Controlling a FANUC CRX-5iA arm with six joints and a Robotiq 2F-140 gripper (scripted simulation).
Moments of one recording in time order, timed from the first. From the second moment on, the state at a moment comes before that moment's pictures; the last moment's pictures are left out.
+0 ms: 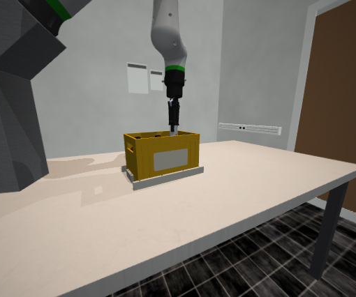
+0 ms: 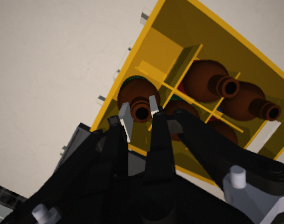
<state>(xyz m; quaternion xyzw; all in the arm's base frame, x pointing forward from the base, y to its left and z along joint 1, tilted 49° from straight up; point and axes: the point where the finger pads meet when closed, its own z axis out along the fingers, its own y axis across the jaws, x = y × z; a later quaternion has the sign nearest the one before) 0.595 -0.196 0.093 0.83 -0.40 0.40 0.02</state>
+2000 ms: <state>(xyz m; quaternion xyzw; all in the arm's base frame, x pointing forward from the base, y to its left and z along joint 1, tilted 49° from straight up) 0.572 -0.186 0.116 0.83 -0.40 0.40 0.02</state>
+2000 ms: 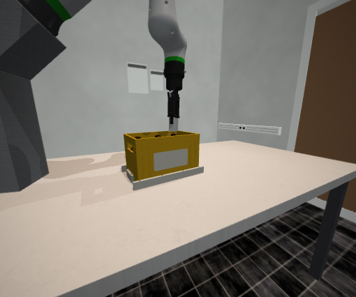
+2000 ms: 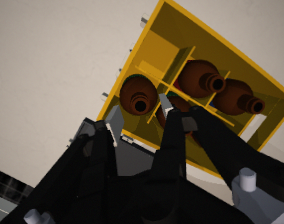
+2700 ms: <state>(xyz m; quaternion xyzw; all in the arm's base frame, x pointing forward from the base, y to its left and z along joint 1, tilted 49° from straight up) 0.537 -0.172 0.148 0.83 -0.39 0.41 0.00</state>
